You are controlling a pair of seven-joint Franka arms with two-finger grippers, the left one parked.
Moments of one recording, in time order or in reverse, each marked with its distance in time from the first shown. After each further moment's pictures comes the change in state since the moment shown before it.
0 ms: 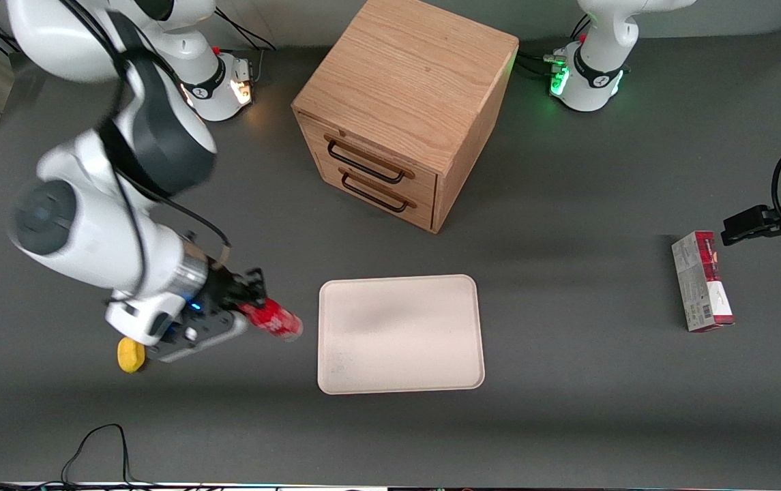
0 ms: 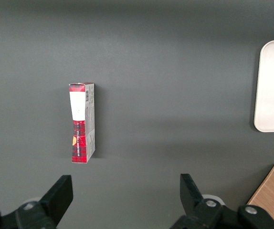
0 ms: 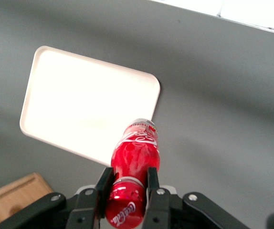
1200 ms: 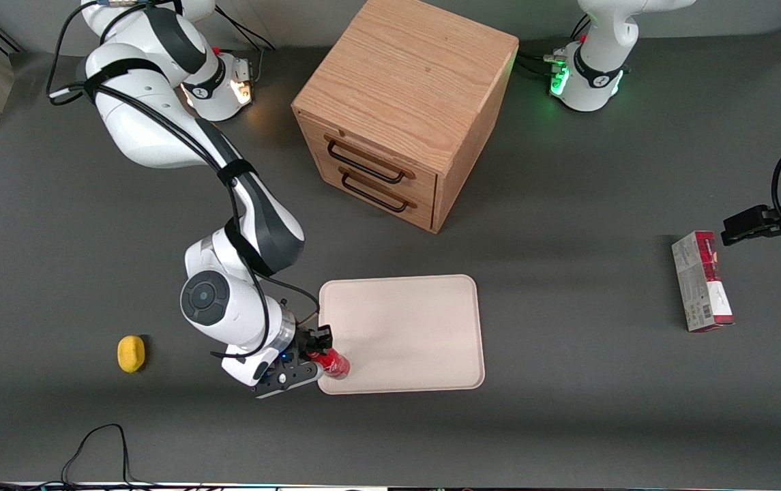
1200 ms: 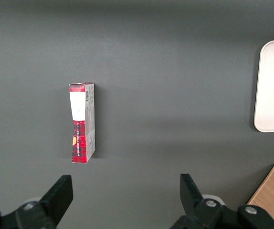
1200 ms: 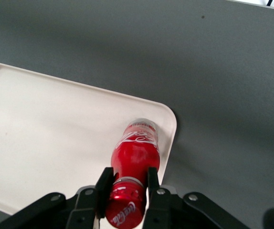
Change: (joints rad) arm 0.037 0.251 0.019 -0.022 -0.073 0.329 0.077
